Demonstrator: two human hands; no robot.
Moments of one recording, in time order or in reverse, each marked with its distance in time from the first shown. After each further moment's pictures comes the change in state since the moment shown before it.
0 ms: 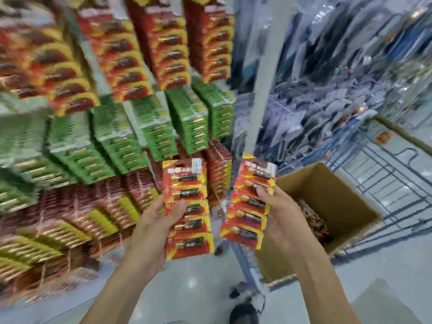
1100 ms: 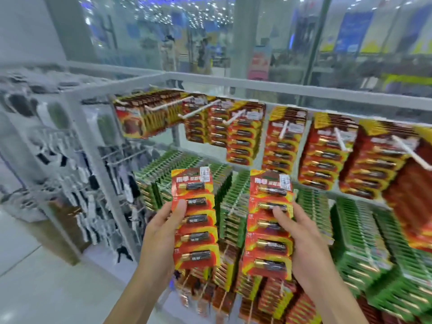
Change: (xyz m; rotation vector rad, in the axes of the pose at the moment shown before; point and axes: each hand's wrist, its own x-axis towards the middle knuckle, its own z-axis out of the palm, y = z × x) left_hand -0.143 0.194 -0.411 -0.342 0.821 0.516; right_hand 0.091 0.201 0.508 -0.391 -0.560 0.206
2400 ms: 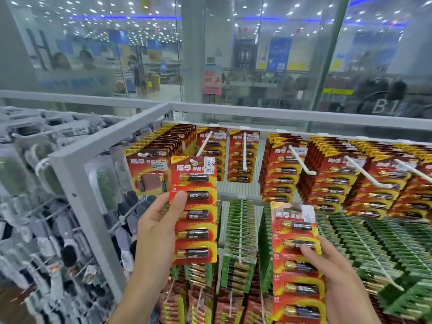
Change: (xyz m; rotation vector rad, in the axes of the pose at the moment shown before) left_hand 0.177 0.129 -0.084 0.091 -0.240 0.165; right_hand 0.056 0.027 0.157 0.139 0.328 -0.078
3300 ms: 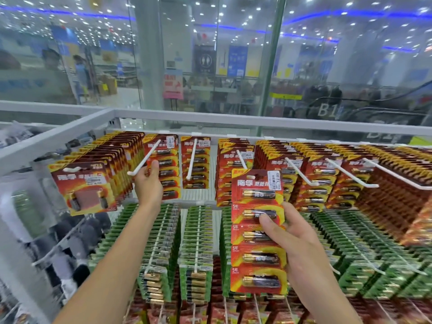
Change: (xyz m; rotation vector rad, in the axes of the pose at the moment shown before) left_hand 0.186 -0.072 0.082 0.125 0.192 0.001; right_hand 0.009 -0.036 -0.006 -0.084 -0.116 -0.211
